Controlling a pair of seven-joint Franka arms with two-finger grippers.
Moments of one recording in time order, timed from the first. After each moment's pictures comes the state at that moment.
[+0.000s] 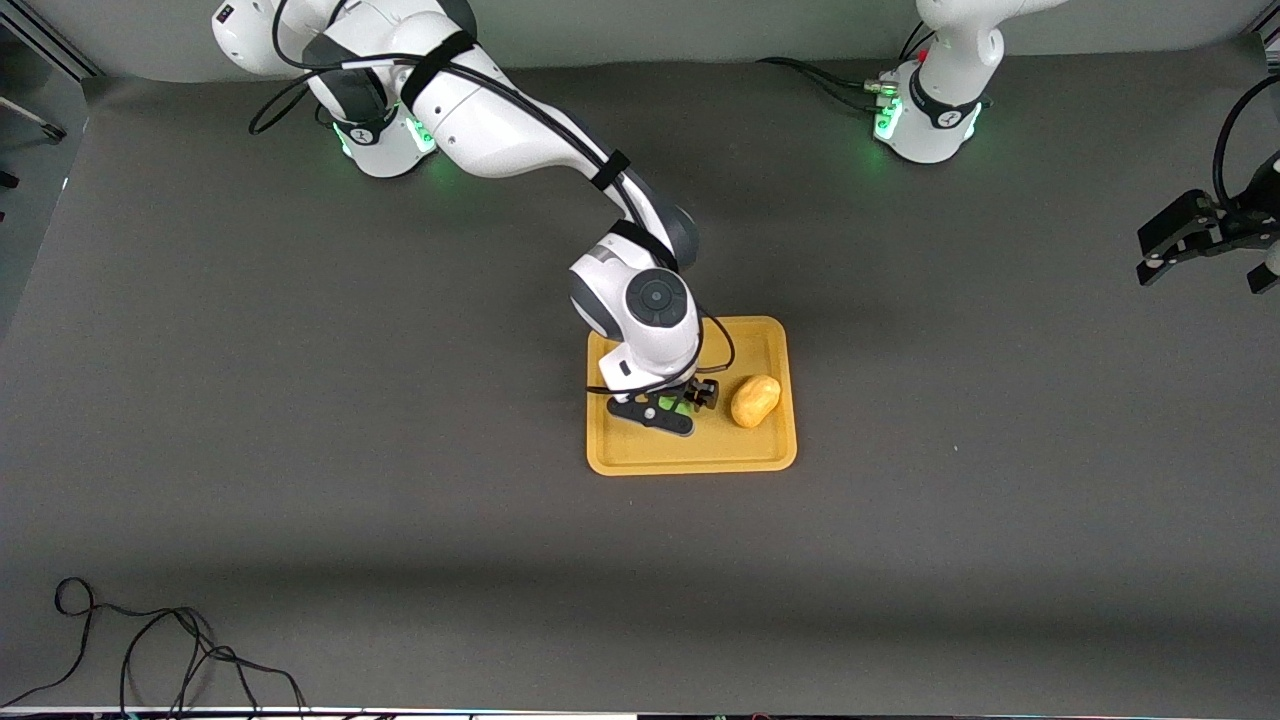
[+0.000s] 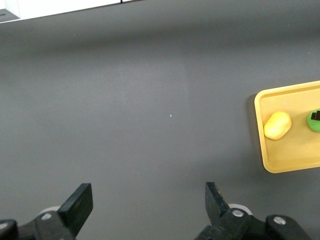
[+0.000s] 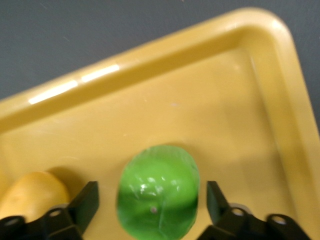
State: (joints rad) left arm 0.25 -0.04 -0.28 -1.54 0.02 1.62 0.10; right arm 0.83 0.96 -0.08 -1.14 0.06 2.17 1.08
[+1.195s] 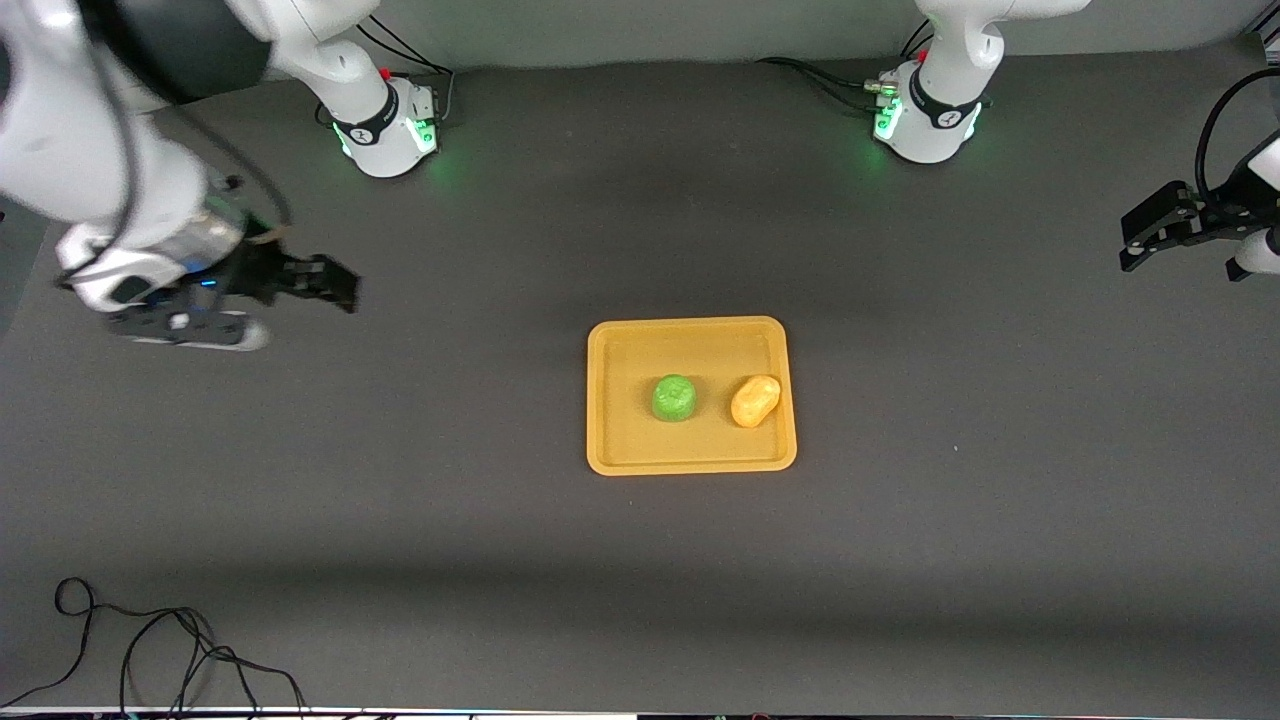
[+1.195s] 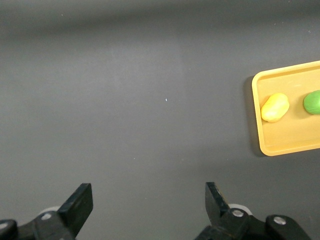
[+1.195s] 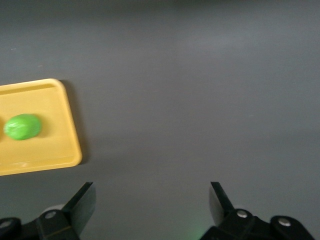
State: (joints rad) left arm -0.03 -0.04 0.00 -1.55 0.02 1.55 0.11; right arm 0.44 0.10 -0.27 -1.52 0.06 1.53 0.32
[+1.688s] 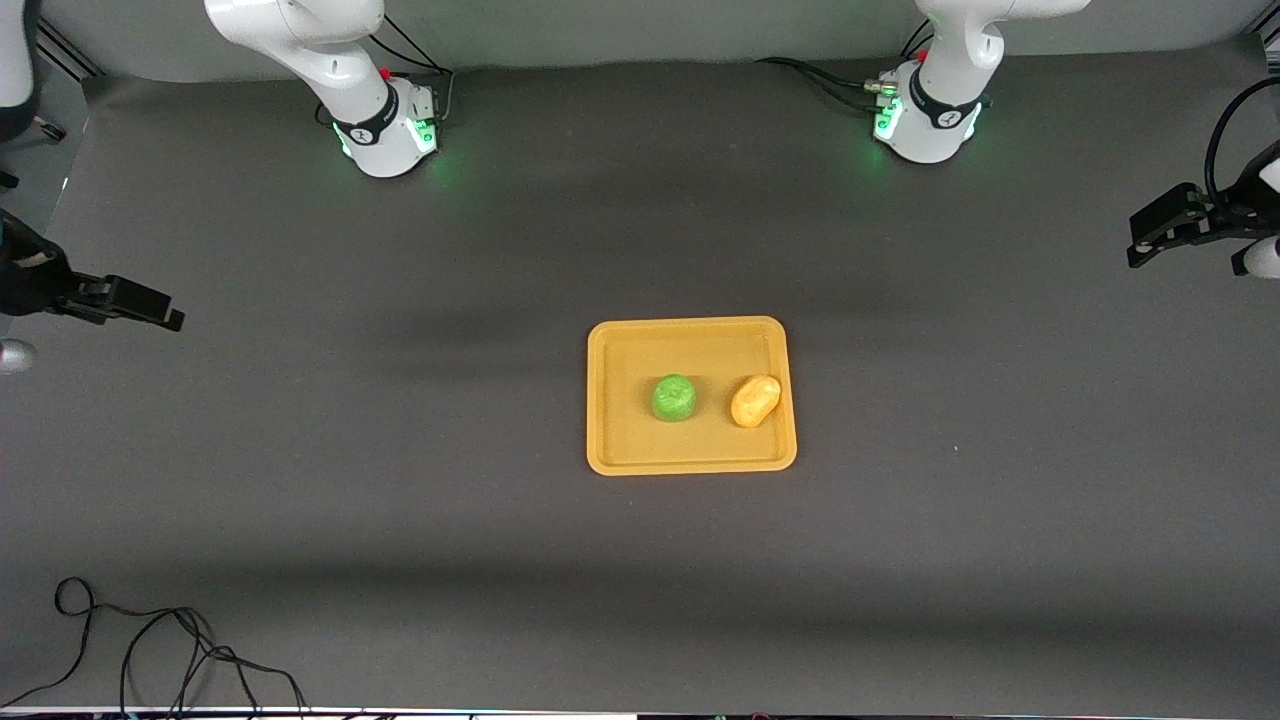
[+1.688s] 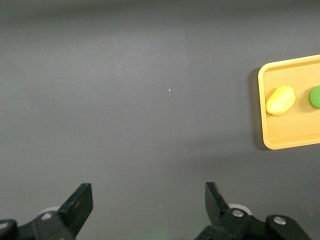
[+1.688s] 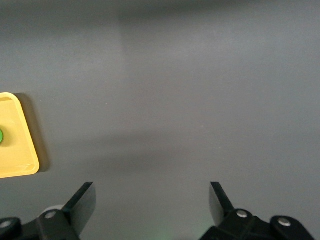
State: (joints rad) left arm -0.03 -0.03 0.02 -1.55 0.03 1.52 0.11; right arm -0.05 0.08 -0.04 -1.53 0.06 1.53 0.06
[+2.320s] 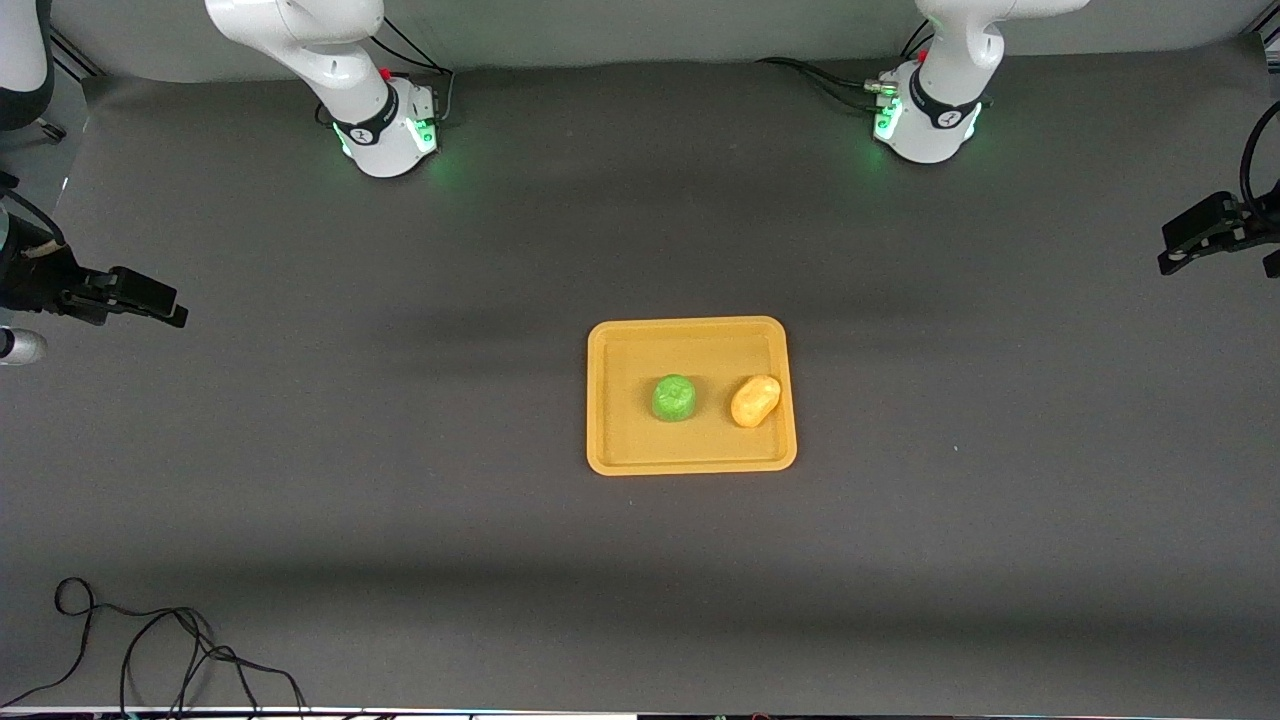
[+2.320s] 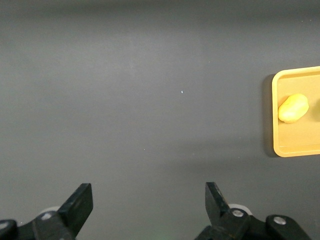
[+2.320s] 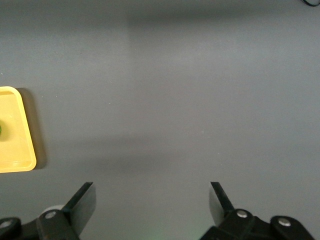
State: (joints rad) left arm 0.01 -0.02 0.03 -1.55 0.03 1.54 0.10; right arm 0.00 0.07 -0.04 -1.53 0.03 1.55 0.05
